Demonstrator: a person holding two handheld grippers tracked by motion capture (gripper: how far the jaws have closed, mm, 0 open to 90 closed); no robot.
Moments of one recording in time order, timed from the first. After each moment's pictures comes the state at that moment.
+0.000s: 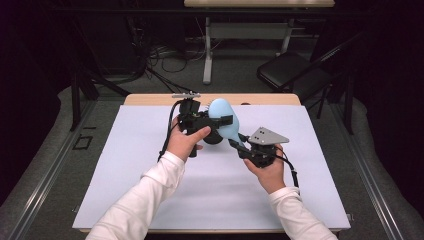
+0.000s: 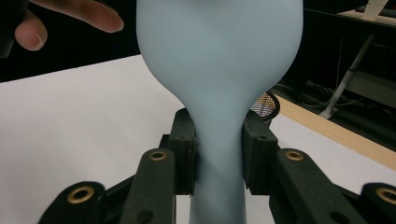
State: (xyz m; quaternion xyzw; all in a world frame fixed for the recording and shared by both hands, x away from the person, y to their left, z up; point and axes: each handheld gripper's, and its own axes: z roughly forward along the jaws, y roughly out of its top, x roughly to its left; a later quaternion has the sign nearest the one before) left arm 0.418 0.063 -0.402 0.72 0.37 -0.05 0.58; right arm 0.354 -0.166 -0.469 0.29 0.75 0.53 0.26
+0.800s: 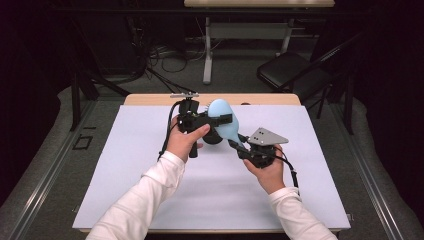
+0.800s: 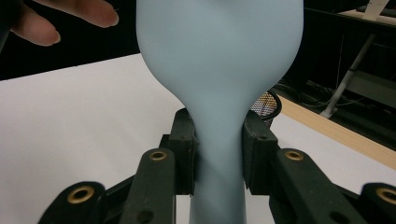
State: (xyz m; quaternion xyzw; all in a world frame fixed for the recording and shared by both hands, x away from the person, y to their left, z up) left arm 0.418 0.064 -0.403 0.71 0.39 -0.07 0.59; right arm 0.353 -0.165 -0.470 0.29 0.75 0.53 0.26
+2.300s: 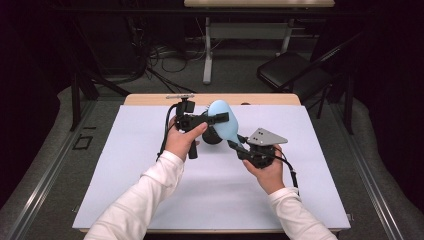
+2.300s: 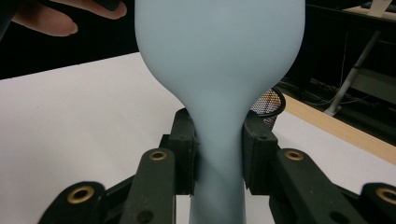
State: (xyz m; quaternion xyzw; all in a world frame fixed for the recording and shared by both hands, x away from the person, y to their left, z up) left arm 0.420 0.070 -0.410 0.68 0.42 -0.09 0.59; right arm 0.354 -0.164 -0.473 0.29 0.75 0.53 0.25
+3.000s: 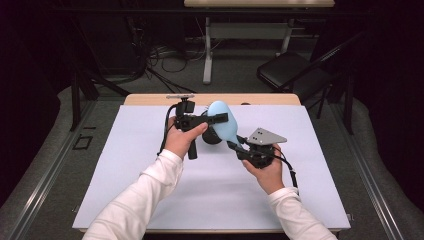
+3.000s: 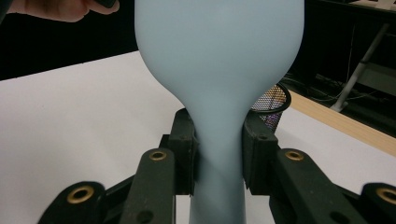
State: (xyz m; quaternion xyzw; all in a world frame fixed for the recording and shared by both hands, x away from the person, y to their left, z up) left arm 0.419 0.070 -0.409 0.68 0.44 -0.10 0.58; right arm 0.356 -0.163 -0.475 0.29 0.76 0.53 0.24
